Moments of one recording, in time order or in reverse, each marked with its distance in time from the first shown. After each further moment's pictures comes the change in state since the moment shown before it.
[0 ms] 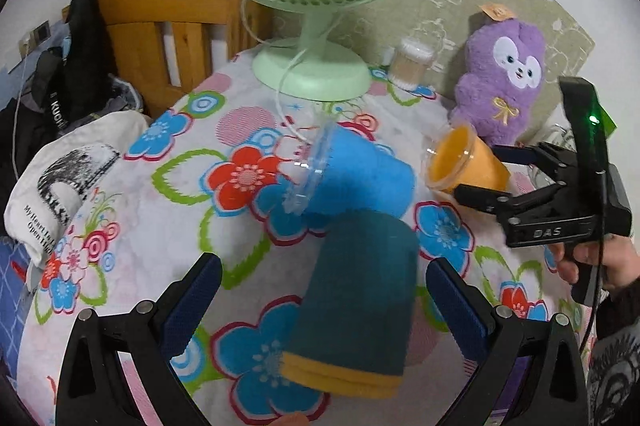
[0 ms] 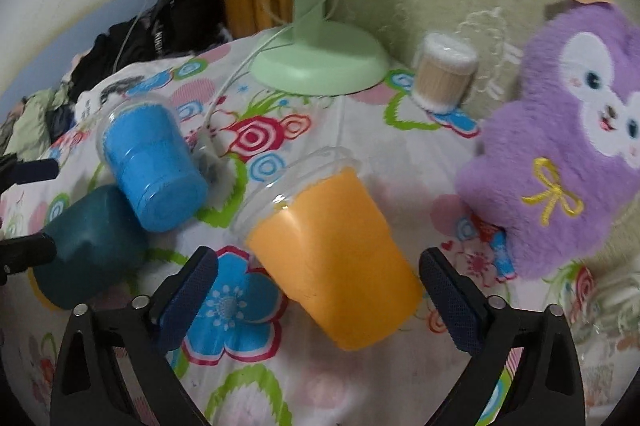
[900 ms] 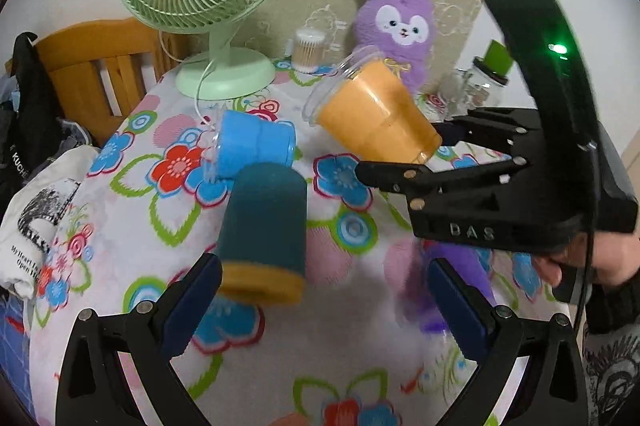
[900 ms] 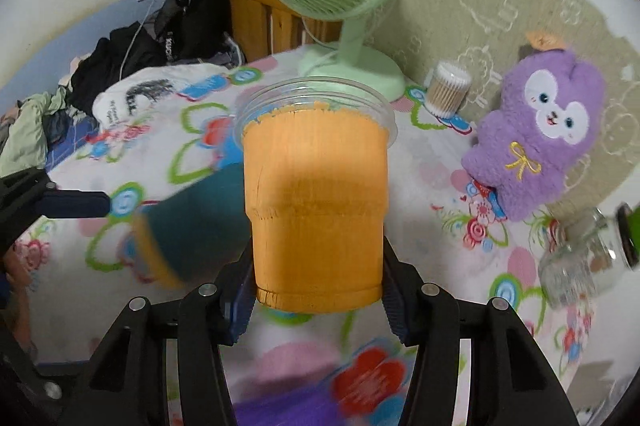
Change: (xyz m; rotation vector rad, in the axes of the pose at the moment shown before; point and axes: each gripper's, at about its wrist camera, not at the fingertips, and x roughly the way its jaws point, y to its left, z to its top) left arm -0.066 -0.039 -0.045 0.209 0.010 -0.161; right arm -0.096 0.119 -0.030 0.055 -0.059 -0.122
